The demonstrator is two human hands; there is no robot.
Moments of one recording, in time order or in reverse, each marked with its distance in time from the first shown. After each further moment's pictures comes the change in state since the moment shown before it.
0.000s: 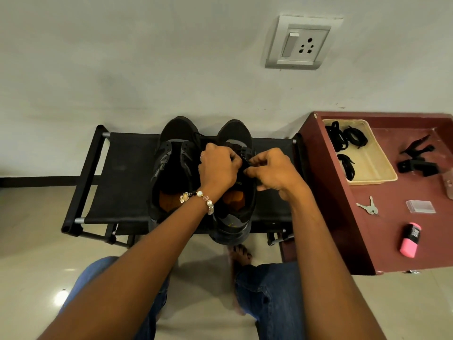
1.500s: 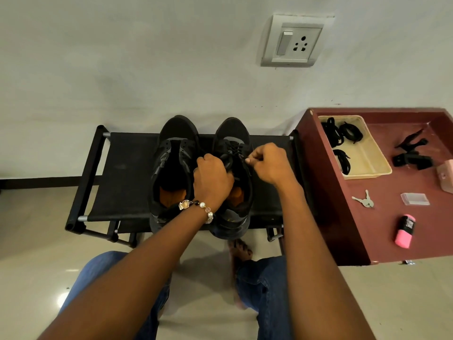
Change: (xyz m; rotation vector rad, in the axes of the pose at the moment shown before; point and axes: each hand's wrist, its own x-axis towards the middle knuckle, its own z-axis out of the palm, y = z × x) left_hand -0.039 0.003 -0.014 0.194 -0.012 -0.061; right_hand 0.021 0.016 0.005 -0.367 0.154 -0.173
